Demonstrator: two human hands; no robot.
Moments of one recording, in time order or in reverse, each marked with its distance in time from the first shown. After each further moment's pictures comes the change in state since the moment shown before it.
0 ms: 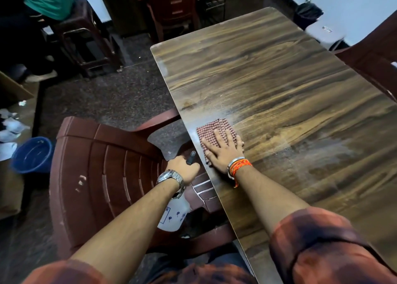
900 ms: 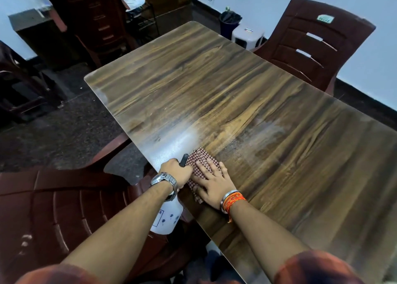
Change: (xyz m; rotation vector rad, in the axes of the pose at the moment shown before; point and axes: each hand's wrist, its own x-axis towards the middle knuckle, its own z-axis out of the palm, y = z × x) left_hand -0.020 0.085 0.038 0.092 -0.133 0.181; right_hand -0.120 0.047 0.029 0.066 0.114 0.062
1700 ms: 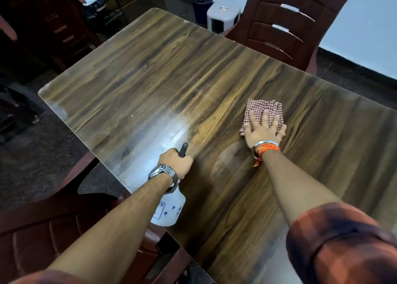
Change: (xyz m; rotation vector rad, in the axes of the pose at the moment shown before) left_hand 0.046 0.086 0.045 0.056 -0.020 0.044; right_hand 0.030 0.223 -0.061 0.169 0.141 0.902
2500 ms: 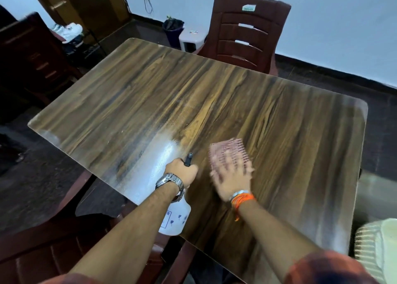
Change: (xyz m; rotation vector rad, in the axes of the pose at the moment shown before) left_hand -0.059 0.005 0.017 0.081 -0.079 0.133; right_hand -0.180 -0.004 0.046 -0.003 0.061 -0.197
